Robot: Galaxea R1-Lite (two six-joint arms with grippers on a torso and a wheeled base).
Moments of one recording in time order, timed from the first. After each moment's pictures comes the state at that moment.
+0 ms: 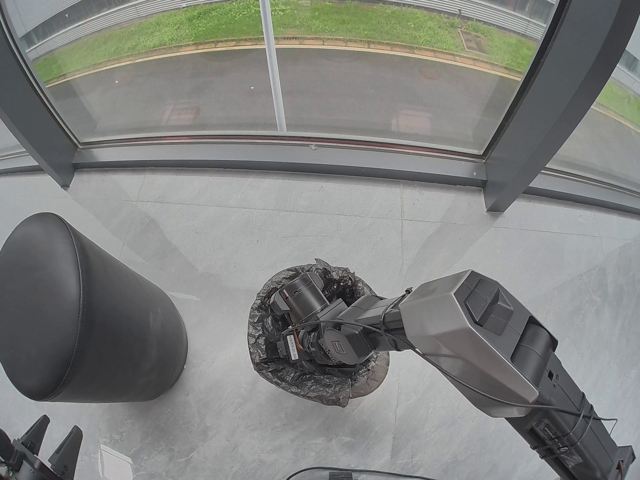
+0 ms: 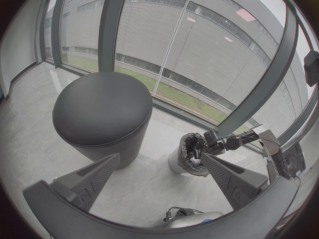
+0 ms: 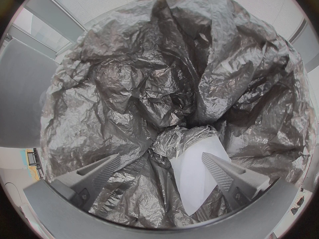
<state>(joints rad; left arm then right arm) -0.23 0.12 -0.10 0.15 0.14 -0.38 0.79 2.67 -1.94 0.18 -0.30 0.40</state>
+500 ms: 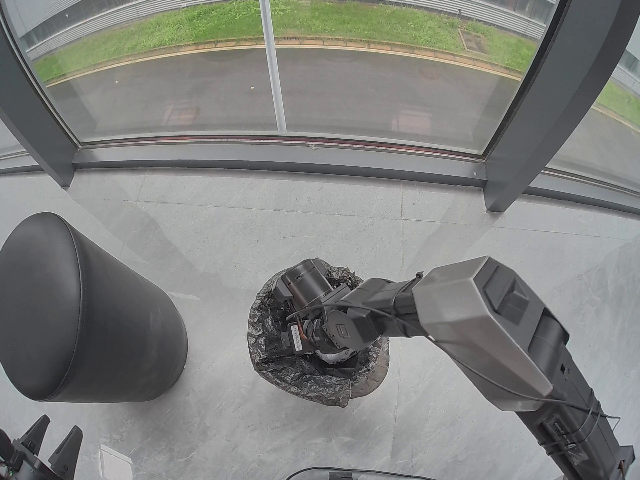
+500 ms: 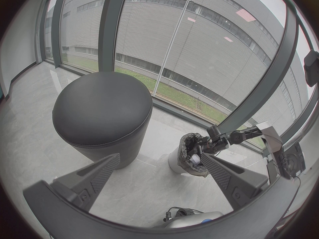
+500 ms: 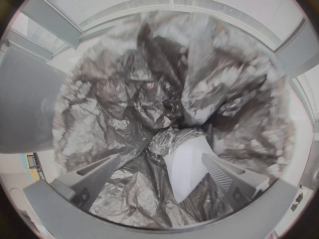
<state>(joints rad) -0.23 0.12 -0.10 0.15 0.14 -0.38 0.79 2.63 -1.97 0.29 -0.31 0.42</state>
